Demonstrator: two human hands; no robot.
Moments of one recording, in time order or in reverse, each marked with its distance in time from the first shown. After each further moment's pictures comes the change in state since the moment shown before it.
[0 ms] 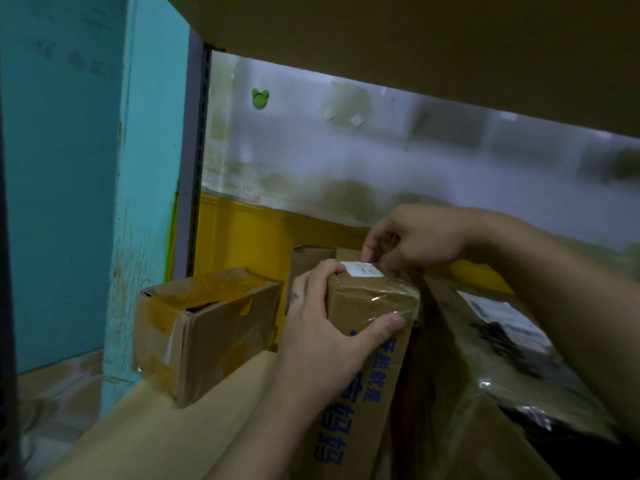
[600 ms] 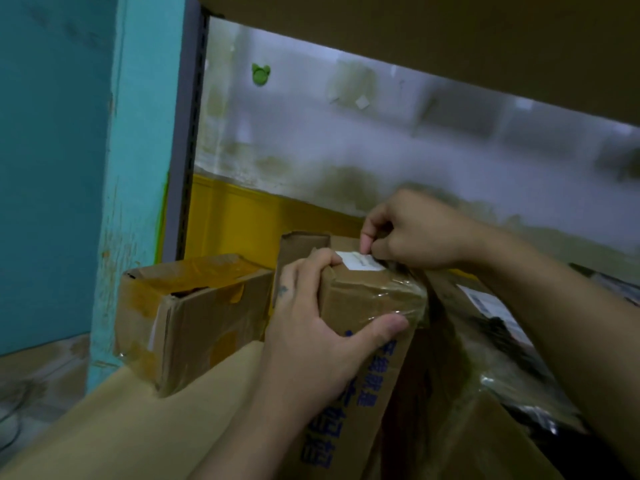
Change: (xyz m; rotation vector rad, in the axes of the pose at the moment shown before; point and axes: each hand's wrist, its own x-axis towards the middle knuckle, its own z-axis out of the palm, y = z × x) left_hand -0.006 -0.002 0.002 0.009 0.066 0.045; right_hand 0.006 0.001 0.021 0.092 0.259 -0.050
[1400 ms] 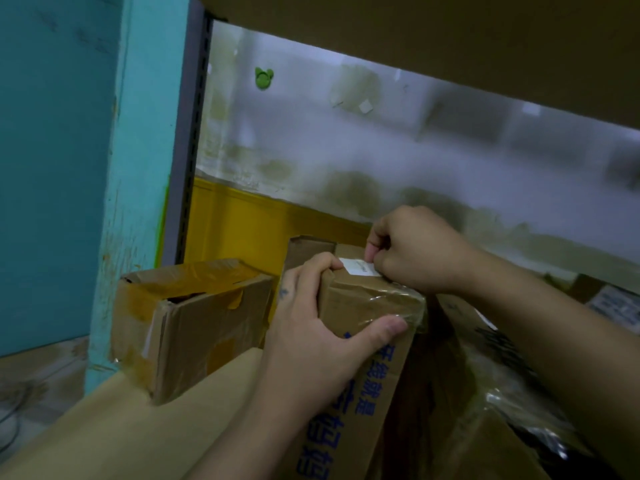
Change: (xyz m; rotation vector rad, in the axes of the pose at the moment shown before) left_hand 0.008 -0.003 0.005 -0.019 -0.002 -0.030; right_hand -0.002 -0.002 0.014 -0.116 0.114 0.075
